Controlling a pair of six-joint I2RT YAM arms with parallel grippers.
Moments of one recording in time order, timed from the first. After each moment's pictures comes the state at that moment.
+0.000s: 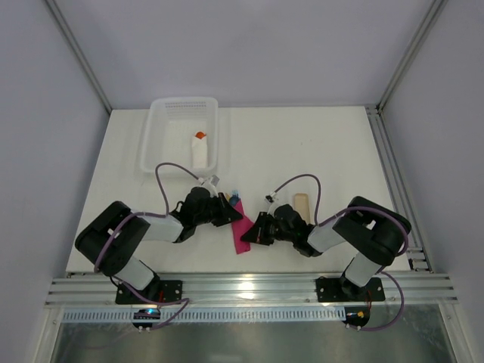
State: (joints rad) left arm -0.65 1.55 0.43 0.56 0.27 -0.92; right arm 0.87 1.66 0.34 0.80 -0.26 1.04
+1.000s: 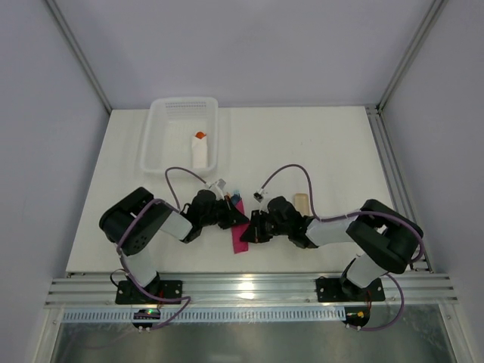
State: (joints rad) left arm -0.67 1.77 0.44 0.79 0.33 -0.99; right arm 0.87 1.56 0.46 0.51 -0.32 0.78
